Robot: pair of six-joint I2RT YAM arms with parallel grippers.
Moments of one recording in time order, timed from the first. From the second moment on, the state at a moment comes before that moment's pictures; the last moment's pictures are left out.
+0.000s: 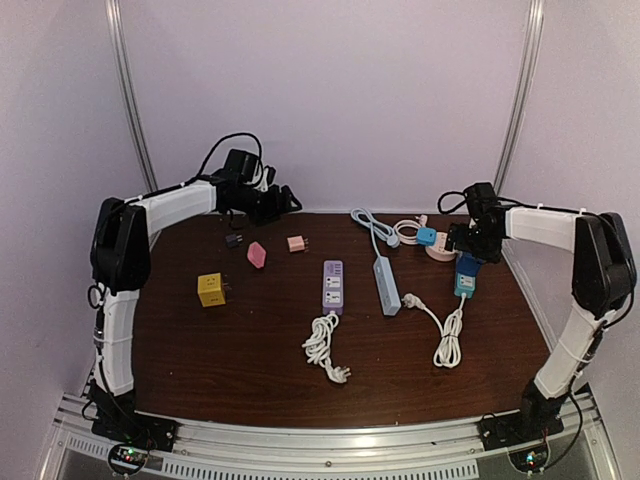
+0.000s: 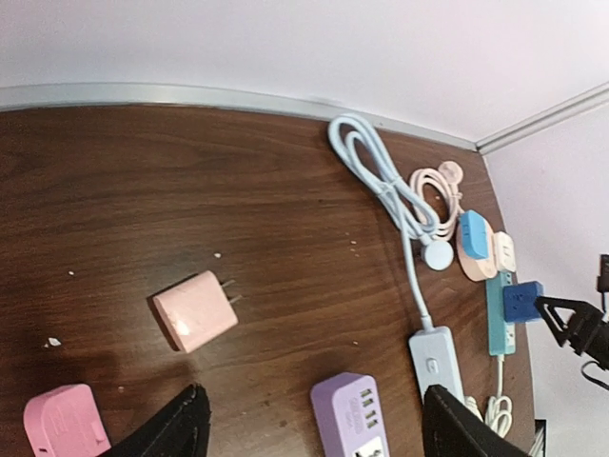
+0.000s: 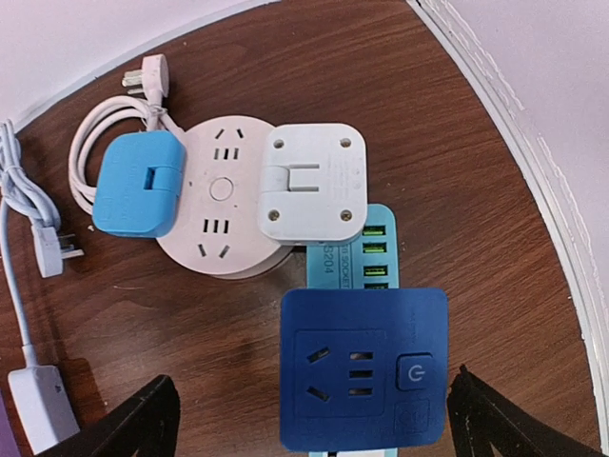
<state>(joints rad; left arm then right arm) -0.43 2.23 1.93 -0.38 0.36 -0.54 0.18 1.73 1.24 -0.44 0.27 0.47</state>
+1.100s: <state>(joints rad) -0.58 2.02 1.53 -0.16 0.43 -0.60 0.26 1.73 1.14 -0.40 0.23 0.44</state>
